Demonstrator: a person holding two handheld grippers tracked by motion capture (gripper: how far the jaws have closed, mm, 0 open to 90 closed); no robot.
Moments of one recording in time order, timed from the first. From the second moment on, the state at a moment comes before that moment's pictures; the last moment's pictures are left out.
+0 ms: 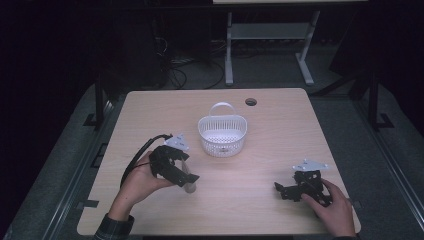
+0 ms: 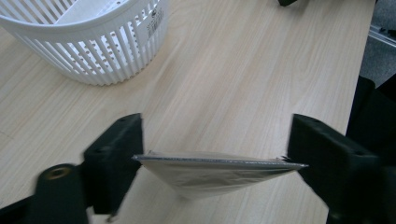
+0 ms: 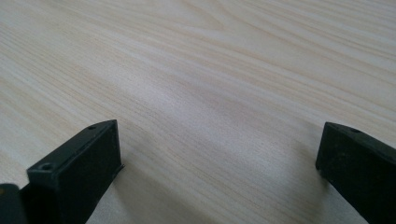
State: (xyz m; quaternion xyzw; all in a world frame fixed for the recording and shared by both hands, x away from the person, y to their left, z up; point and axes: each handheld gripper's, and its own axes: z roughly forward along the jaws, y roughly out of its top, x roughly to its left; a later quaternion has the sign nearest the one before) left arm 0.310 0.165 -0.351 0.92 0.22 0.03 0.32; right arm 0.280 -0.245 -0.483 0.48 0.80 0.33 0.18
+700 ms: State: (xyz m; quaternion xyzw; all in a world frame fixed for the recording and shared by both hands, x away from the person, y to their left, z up) left arm 0.310 0.165 -0.348 0.92 0.22 0.04 0.32; right arm 0.280 -0.245 -0.483 0.48 0.80 0.33 0.18
